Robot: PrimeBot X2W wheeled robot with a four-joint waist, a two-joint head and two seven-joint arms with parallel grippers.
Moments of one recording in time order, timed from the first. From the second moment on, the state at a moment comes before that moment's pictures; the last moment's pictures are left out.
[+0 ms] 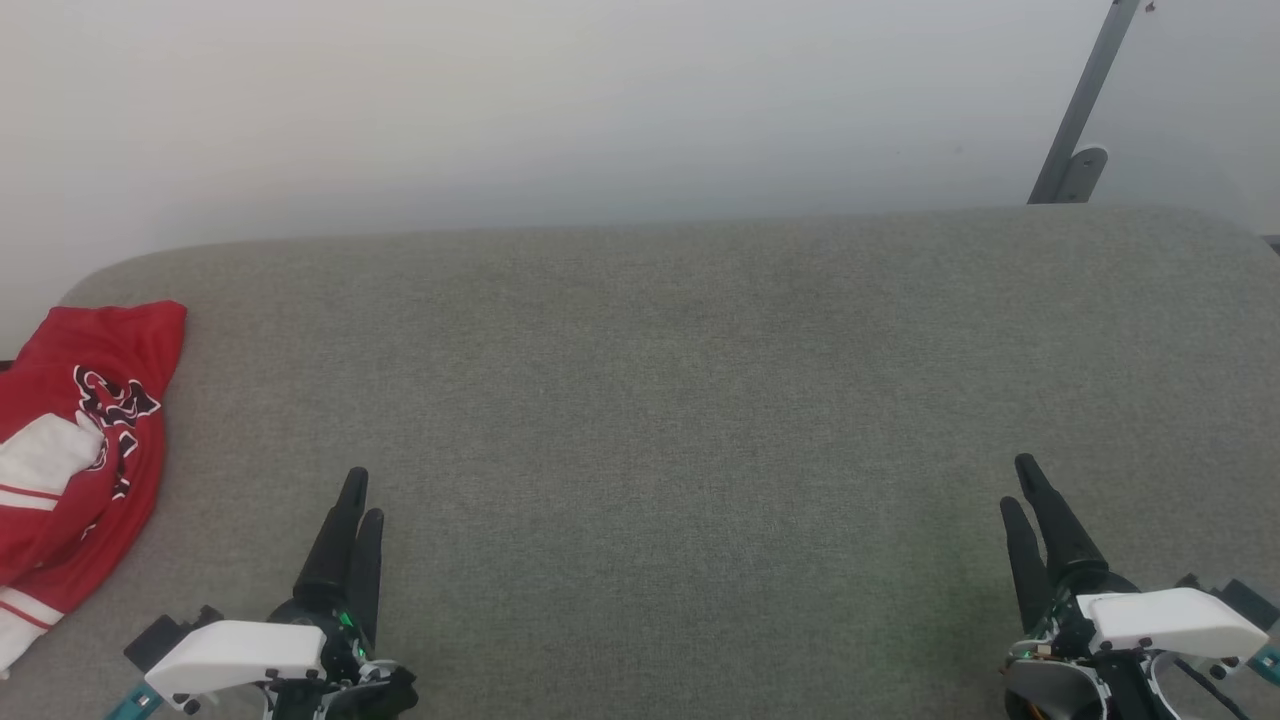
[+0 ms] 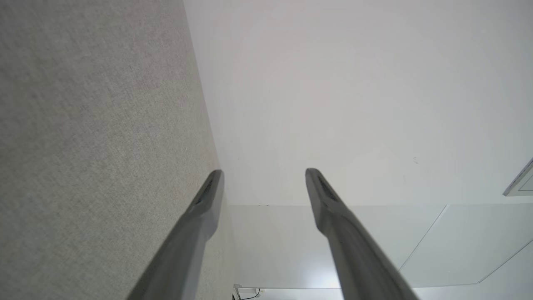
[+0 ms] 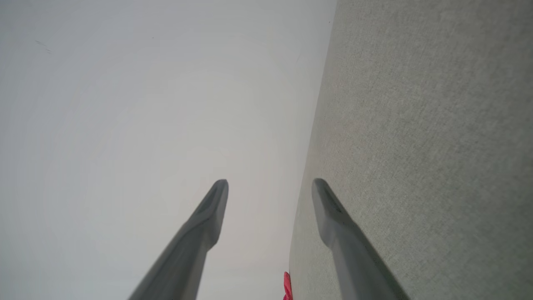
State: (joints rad) left arm -0.05 0.05 0.07 0.23 -1.61 -0.12 0.06; right arm -0.07 -0.05 -0.07 0.27 1.59 0.13 0.07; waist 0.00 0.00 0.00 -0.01
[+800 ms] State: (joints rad) left arm -0.03 0.10 0.04 0.18 -1.26 -0.04 -0.04; right arm -0.12 -0.14 0.01 0.31 1.25 0.13 -0.02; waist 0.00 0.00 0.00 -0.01
